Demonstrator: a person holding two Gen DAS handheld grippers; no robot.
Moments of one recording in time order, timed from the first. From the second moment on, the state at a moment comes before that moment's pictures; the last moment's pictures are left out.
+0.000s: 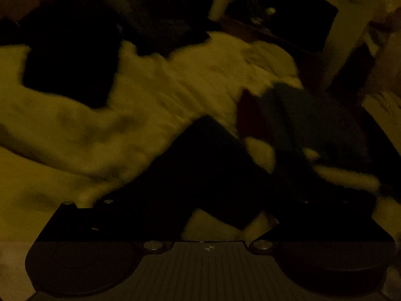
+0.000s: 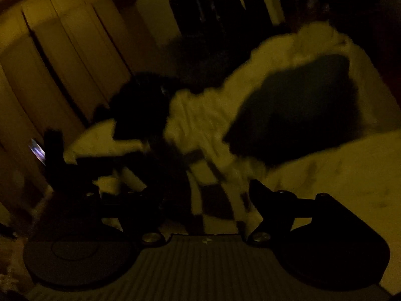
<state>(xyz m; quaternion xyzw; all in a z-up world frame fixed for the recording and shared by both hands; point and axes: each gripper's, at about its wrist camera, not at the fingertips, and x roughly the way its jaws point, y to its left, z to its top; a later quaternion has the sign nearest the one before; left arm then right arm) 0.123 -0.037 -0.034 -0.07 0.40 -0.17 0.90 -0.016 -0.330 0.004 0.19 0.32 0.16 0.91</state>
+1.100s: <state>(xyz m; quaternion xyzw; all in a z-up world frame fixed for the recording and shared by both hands) -0.006 0.053 0.049 -0.13 0.27 -0.12 0.95 -0.089 -0.250 0.014 0.10 0.25 0.44 0.86</state>
